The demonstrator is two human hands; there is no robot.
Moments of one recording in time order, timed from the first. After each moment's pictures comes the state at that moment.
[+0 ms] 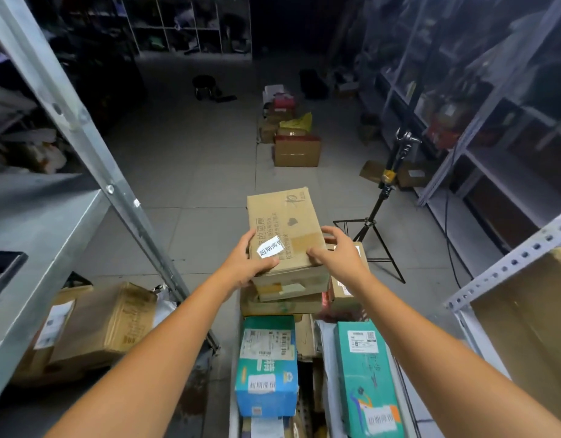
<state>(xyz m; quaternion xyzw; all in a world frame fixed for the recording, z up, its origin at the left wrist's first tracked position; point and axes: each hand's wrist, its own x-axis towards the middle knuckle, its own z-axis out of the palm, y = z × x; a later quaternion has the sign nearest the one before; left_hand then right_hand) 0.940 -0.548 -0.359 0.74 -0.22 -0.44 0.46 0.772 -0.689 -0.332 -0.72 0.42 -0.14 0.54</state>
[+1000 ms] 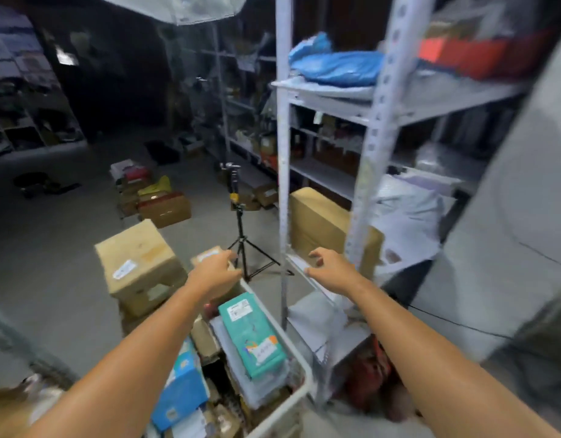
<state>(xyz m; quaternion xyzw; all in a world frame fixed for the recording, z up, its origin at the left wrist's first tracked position) 0.676 -0.542 -0.257 0.75 -0.62 -0.18 0.14 0.417 -0.580 -0.247 -0.73 0.60 -0.13 0.31</state>
